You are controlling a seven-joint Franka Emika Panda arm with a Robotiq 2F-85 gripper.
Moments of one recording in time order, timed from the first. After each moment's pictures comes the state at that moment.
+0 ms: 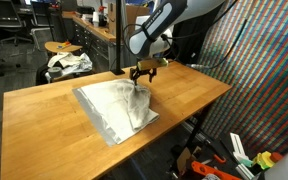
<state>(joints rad) 0.09 0.47 -0.13 -1.91 -0.11 2.42 0.30</state>
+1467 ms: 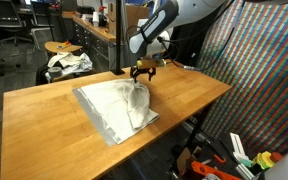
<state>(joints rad) 0.03 0.59 -0.12 -1.75 -0.05 2.41 0.31</state>
